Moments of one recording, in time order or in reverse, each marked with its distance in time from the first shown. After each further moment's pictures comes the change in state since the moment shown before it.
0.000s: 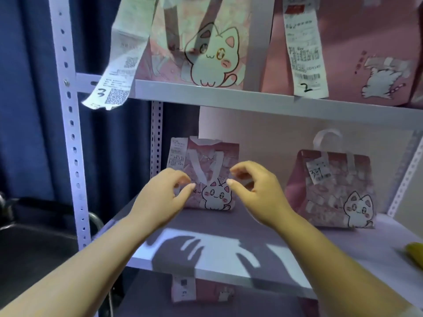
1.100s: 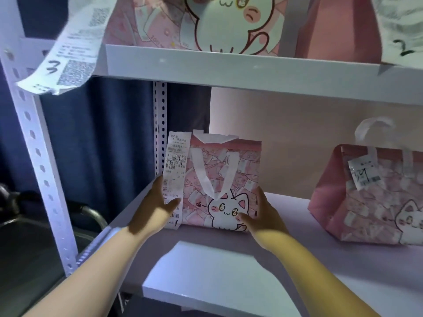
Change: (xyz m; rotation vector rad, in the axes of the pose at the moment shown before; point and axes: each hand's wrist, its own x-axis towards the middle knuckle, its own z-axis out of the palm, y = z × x) left_hand 0.031 -0.119 0.090 -0.342 -0.128 -0.440; right_hand 0.011 0.116 0.095 0.027 -0.243 0.502
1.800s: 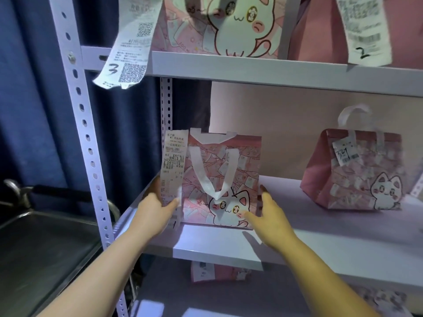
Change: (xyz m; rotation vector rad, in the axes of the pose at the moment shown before) left_hand -0.077 0.001 -0.040 0.115 0.030 -0.131; right_hand -0.087 -0.033 0.008 0.109 0.050 0.076
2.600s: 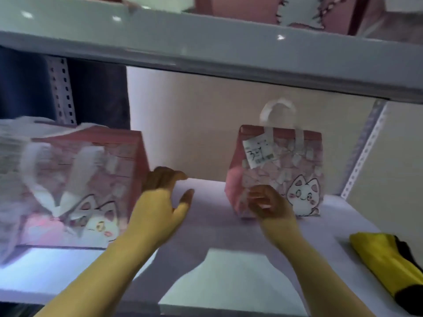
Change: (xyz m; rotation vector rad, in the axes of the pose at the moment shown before) left_hand -0.024 0.205 0.195 0.124 0.162 0.498; right_hand 0.052 0.157 -0.199 0.119 0.213 -0.113
